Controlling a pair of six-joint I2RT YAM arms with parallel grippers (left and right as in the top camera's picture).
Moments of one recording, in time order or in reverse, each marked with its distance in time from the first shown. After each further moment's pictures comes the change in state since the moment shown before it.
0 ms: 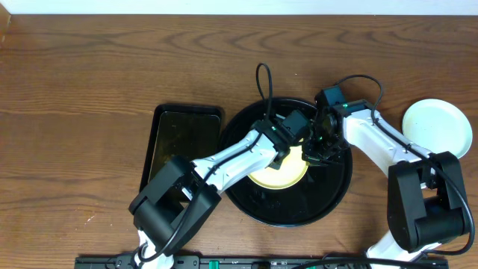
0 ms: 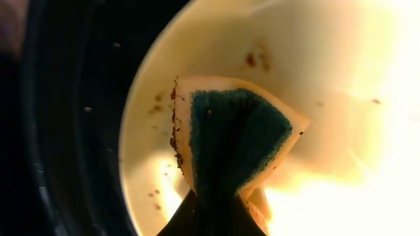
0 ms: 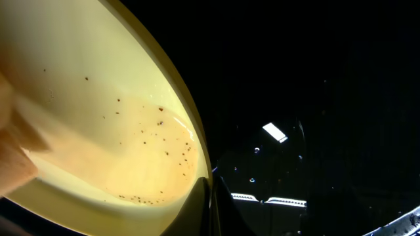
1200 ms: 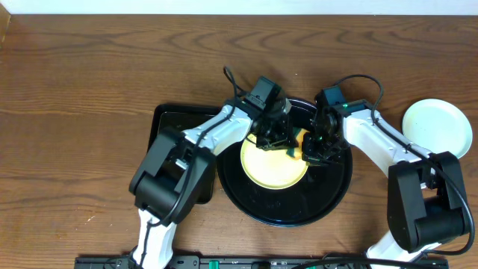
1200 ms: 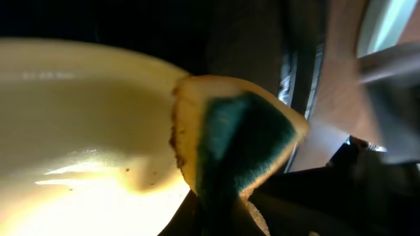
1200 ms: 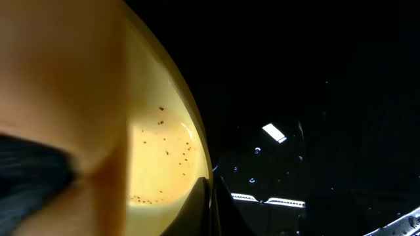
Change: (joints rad) left arm 0.237 0.127 0.027 0.348 1.014 -0.231; right arm 0.000 0.000 0.000 0.000 0.000 -0.009
